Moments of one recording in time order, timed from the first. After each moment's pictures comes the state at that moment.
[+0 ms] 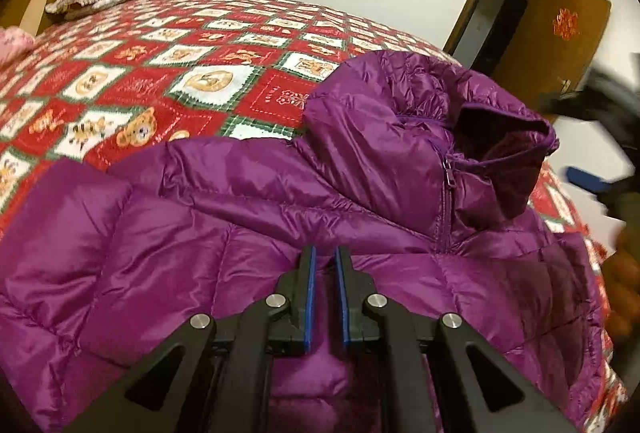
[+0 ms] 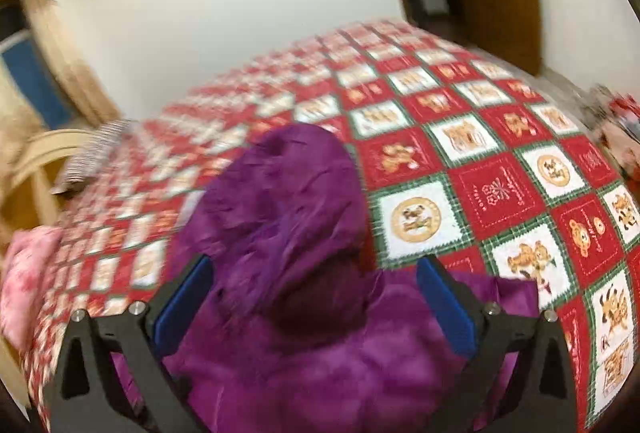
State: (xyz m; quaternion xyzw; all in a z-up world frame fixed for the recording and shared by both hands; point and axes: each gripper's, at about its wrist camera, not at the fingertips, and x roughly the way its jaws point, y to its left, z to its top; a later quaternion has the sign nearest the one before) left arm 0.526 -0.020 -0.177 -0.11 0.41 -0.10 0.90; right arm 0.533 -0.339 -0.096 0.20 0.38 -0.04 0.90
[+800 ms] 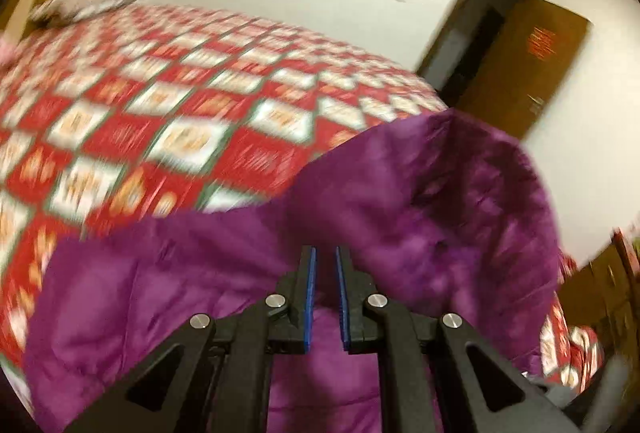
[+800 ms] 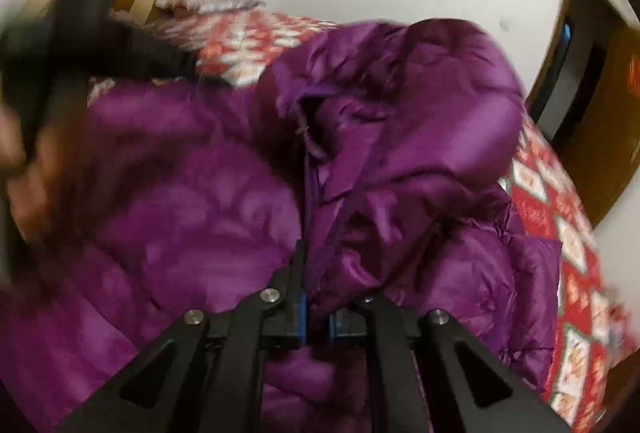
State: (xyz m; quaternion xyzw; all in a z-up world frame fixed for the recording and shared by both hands) left arm 0.541 -0.025 -0.101 -0.12 0.38 -0.17 0.90; right arm 0.379 -0.240 -0.166 -0.17 0.35 0.14 0.91
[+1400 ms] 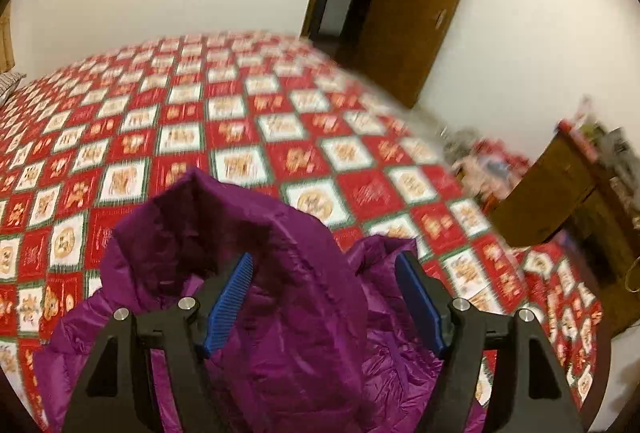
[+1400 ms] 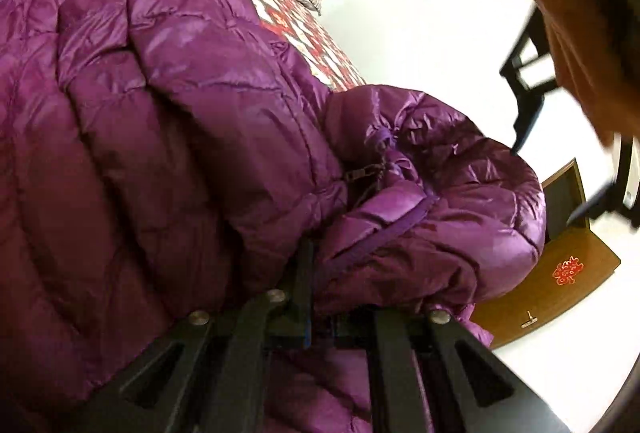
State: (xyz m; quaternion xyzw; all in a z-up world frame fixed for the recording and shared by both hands) left arm 0.531 -0.167 -0.032 0.02 0.43 -0.30 0.85; right arm 0.319 -0.163 -0.215 -0.47 0.21 0.15 0.84
